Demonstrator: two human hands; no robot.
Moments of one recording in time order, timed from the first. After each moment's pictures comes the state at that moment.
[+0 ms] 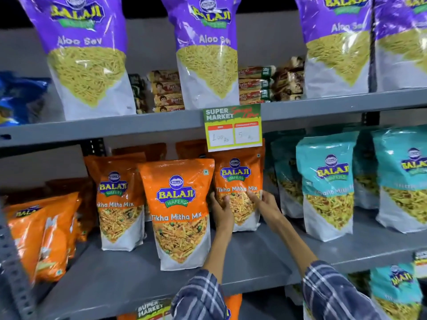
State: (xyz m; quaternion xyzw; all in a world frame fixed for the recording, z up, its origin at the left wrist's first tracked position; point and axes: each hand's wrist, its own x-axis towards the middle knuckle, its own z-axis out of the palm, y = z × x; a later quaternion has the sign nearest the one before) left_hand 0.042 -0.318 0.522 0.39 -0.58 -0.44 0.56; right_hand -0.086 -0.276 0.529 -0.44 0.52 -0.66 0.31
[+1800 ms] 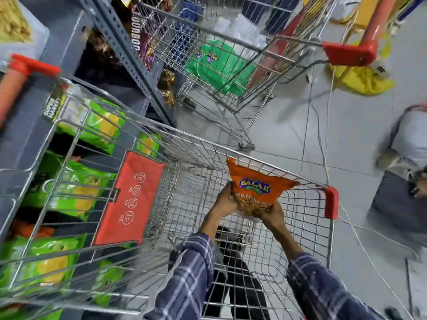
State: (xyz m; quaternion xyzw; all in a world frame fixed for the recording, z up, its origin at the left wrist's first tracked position) left_hand -0.081 0.221 -0.099 0.13 -0.75 -0.51 -0.40; right_hand -0.018 0.378 -0.097 0.32 0.79 -0.48 0.20
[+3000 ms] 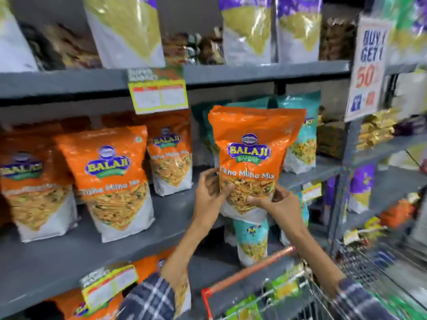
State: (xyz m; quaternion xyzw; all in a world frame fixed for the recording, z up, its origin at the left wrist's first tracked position) left_hand 0.030 -0.172 0.501 0.09 -0.66 -0.58 0.46; right_hand -0.108 -0.031 0.472 -0.37 0.61 -0.70 0.07
